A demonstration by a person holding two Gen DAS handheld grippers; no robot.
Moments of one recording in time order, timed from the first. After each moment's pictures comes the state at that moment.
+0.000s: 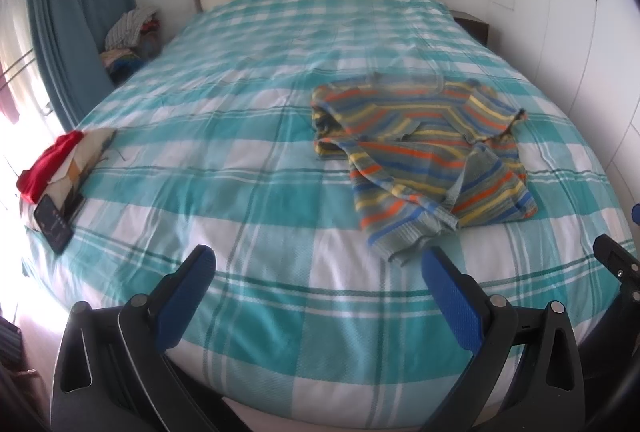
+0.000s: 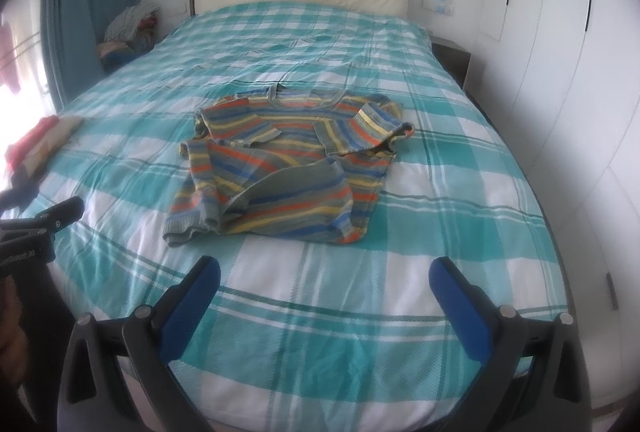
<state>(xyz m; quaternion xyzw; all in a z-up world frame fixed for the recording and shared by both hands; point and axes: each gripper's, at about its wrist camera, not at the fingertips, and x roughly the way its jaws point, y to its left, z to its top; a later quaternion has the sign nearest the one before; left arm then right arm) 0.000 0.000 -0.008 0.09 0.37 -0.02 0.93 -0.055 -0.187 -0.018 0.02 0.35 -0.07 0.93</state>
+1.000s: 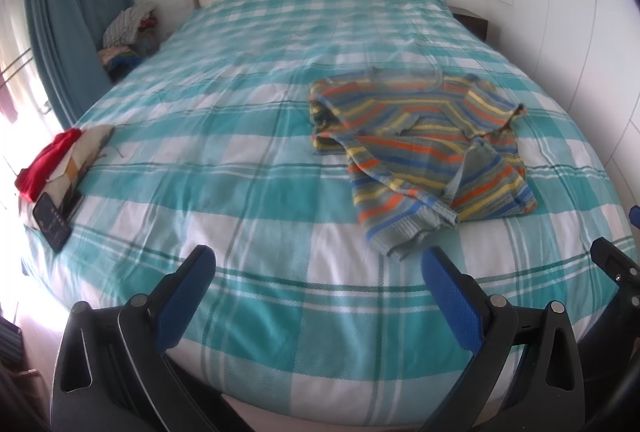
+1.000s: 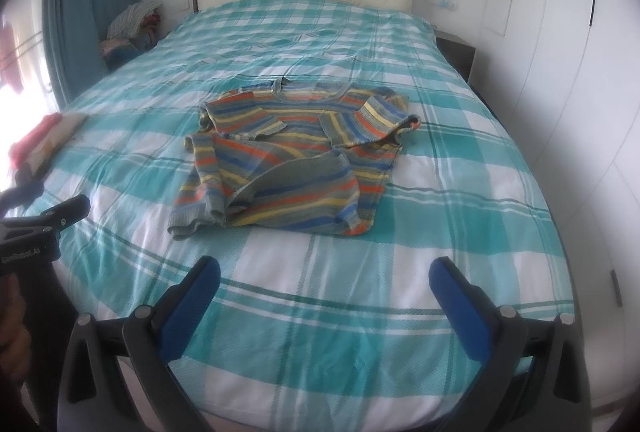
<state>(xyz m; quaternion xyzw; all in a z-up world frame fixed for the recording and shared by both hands) 0.001 -0.005 -0.010 0.09 0.35 -0.02 0.93 -0.057 -0.182 -0.021 0.02 0.36 -0.07 0.93</state>
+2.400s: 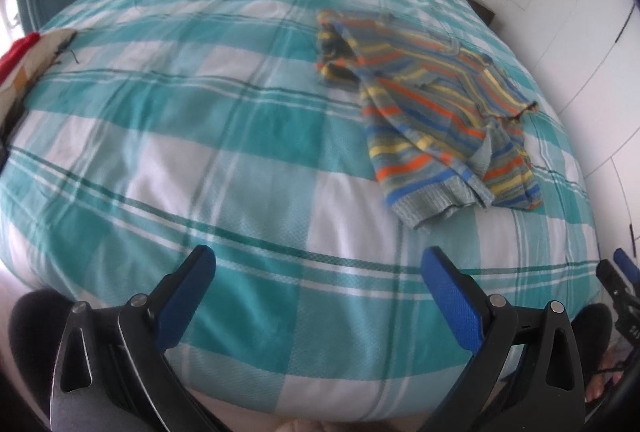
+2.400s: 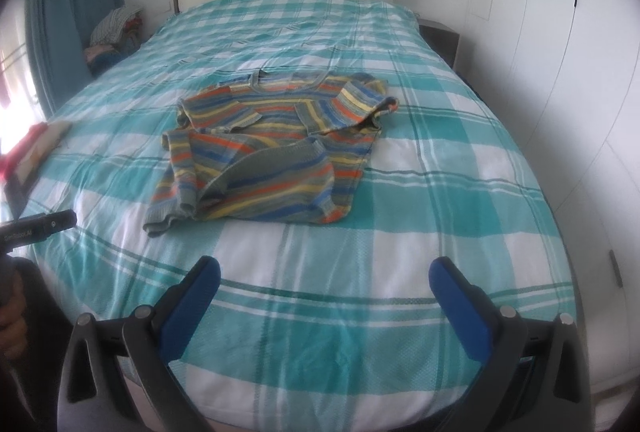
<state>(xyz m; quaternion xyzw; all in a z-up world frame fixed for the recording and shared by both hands) 0.062 0.043 -0.072 -0.05 0.45 -0.10 0.89 -0.052 -0.212 -0.048 0.05 0.38 -0.09 0.92</state>
